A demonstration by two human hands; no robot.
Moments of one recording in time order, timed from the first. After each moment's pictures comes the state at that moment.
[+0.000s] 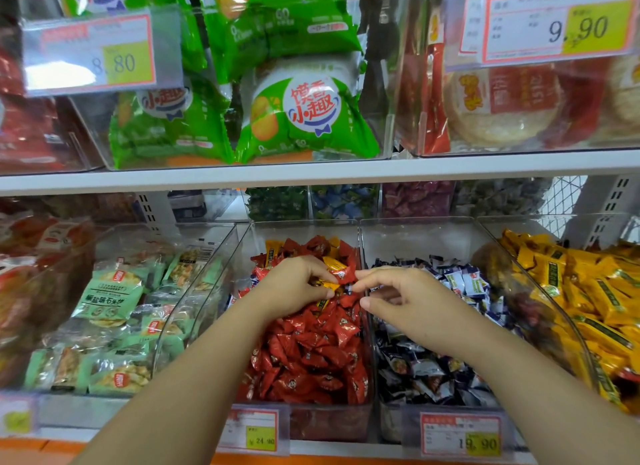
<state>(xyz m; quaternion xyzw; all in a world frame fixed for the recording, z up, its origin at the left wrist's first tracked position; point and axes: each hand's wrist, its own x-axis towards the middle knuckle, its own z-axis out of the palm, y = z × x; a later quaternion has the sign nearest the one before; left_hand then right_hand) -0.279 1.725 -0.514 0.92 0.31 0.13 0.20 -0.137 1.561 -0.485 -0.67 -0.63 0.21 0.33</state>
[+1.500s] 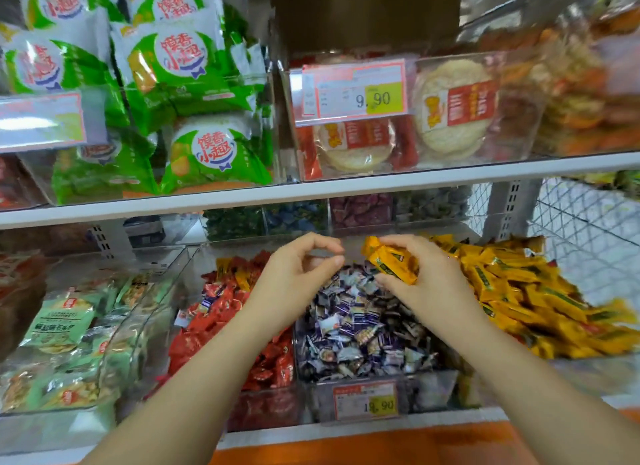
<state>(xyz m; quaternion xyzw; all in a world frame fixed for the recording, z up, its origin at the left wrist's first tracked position) -0.231 1.589 -0.451 0.82 0.24 0.35 0.38 -0.072 1.480 -0.472 -0.70 -0.55 -0.05 0.45</state>
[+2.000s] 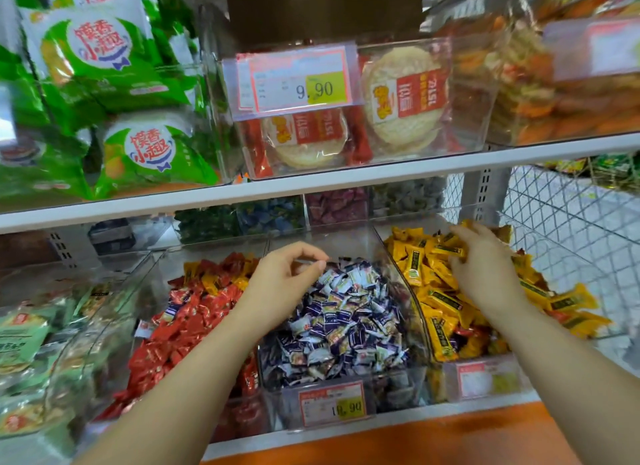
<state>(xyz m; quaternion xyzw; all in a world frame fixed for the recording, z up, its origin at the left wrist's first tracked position) -0.198 1.599 -0.471 0.85 0.26 0.30 0.35 0.028 1.455 -0.491 -0.85 -0.37 -0.09 0.37</state>
